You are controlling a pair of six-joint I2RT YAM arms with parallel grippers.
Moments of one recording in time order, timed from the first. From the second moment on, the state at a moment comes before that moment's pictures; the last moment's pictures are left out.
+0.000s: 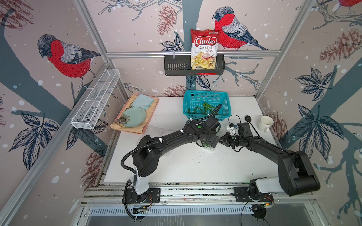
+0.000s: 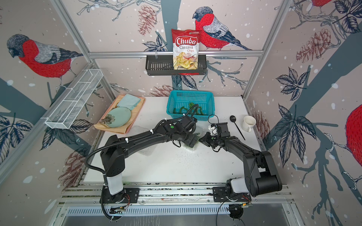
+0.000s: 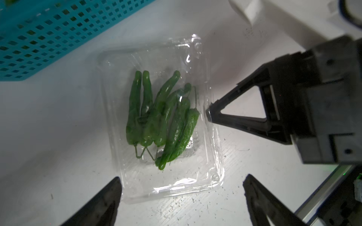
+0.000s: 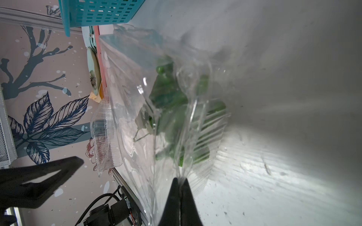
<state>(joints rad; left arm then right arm) -0.98 1.90 1.59 -0.74 -0.06 -0.28 0.22 1.40 0.62 -0.15 -0.69 0.66</state>
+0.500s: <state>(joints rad) -0.99 1.95 1.56 -0.68 -0.06 -0.25 0.24 1.41 0.65 -0.17 -0.70 0.68</state>
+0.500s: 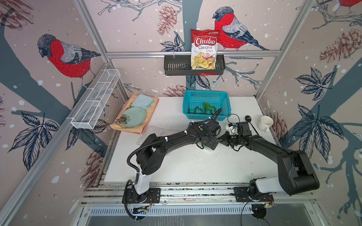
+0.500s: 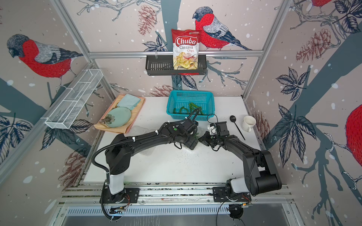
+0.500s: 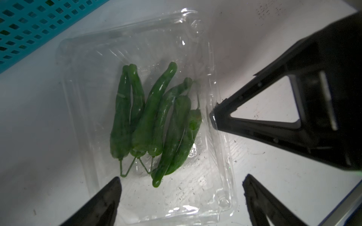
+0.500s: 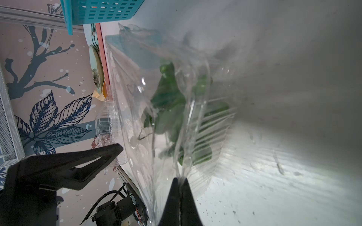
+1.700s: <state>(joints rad) -0.99 1.85 1.55 -0.65 -0.63 -0.28 0.27 1.41 0.69 -0.31 -0.63 0.57</state>
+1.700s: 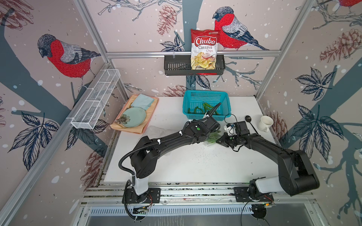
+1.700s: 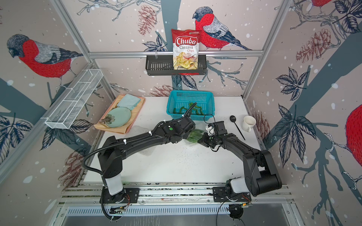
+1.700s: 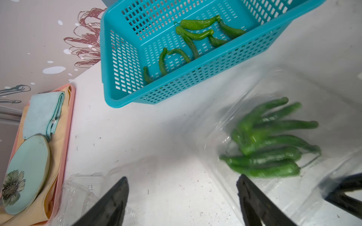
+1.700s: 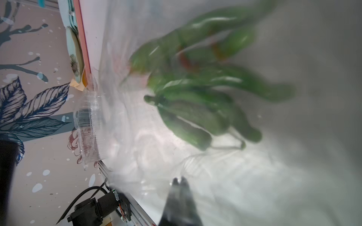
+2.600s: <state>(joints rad) -1.00 1.84 1.64 -0.76 -0.05 -0.18 0.19 1.30 0.68 -0.41 -0.71 0.44</state>
